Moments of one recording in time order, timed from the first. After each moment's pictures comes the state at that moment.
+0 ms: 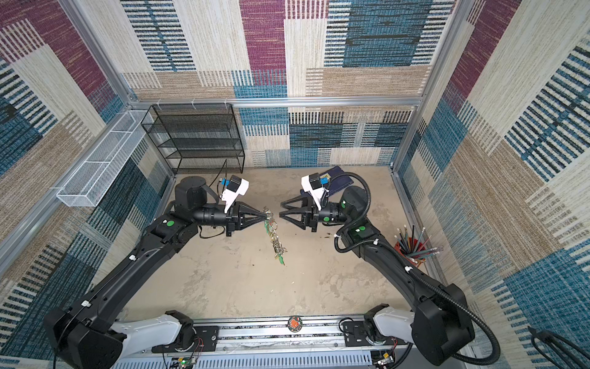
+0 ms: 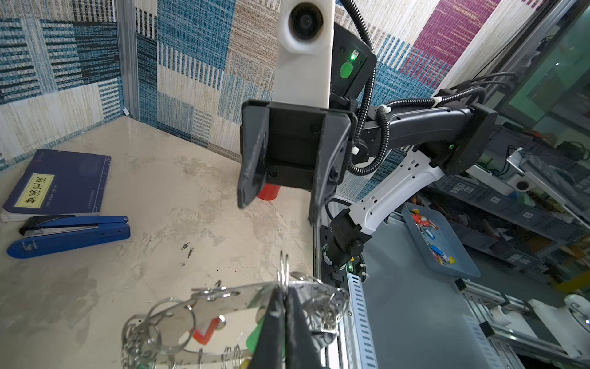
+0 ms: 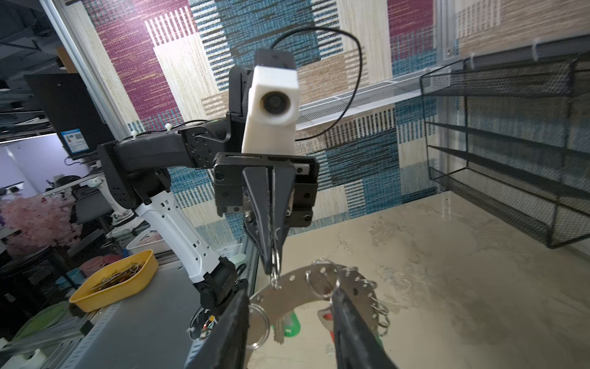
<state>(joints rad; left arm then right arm) -0.44 1.23 1.22 -0.39 1.04 0.04 0.43 1.21 0.92 0.46 -1.06 0.40</state>
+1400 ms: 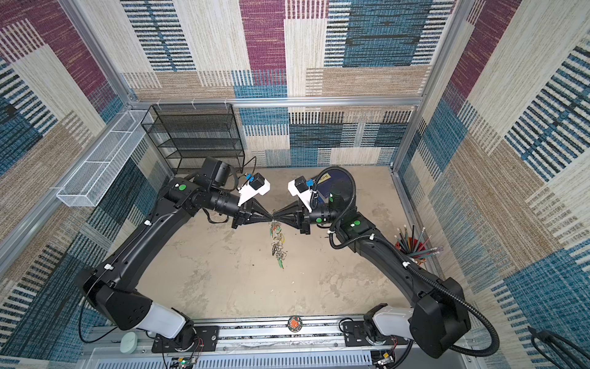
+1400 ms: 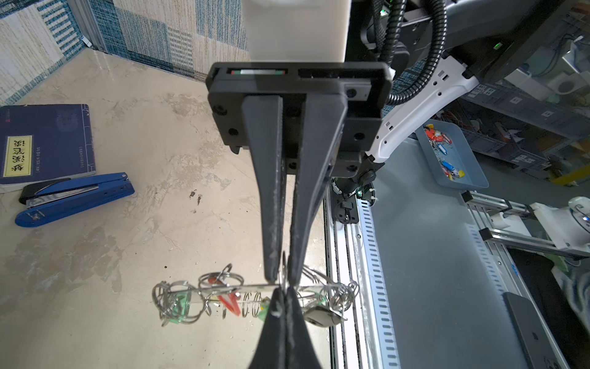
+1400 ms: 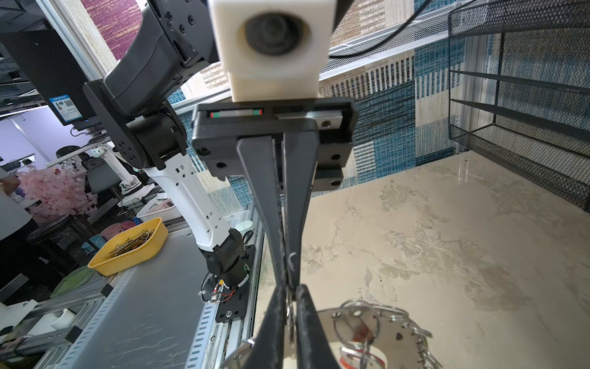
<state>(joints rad) -0.51 1.53 1.71 -1.09 0.92 0.53 0.50 1.28 1.01 0.17 -1.06 0.20</state>
